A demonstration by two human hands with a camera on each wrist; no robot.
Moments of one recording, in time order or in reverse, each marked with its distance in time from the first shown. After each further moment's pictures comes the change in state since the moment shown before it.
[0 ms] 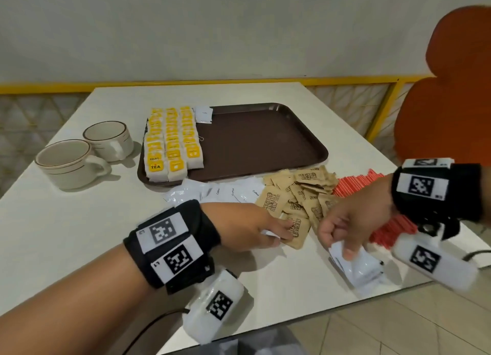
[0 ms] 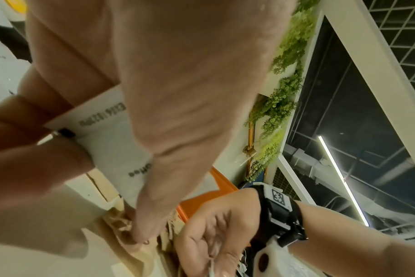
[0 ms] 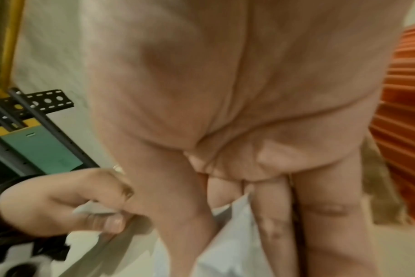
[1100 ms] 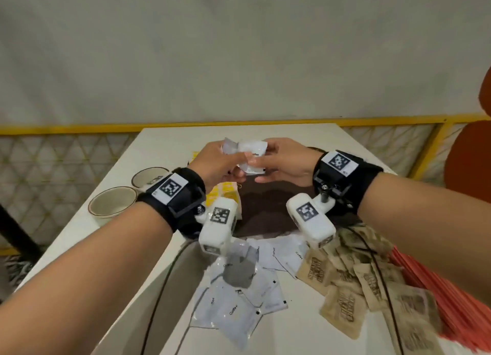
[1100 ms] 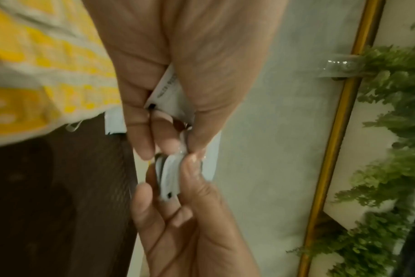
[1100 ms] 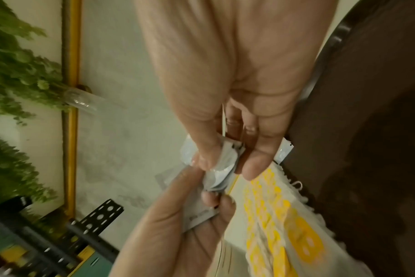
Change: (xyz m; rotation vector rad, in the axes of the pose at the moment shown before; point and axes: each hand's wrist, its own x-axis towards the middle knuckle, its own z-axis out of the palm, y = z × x) left_hand -0.023 -0.122 -0.115 -1.095 1.047 -0.233; right_hand 0.070 -0.150 -0.158 0.590 0.729 -0.699
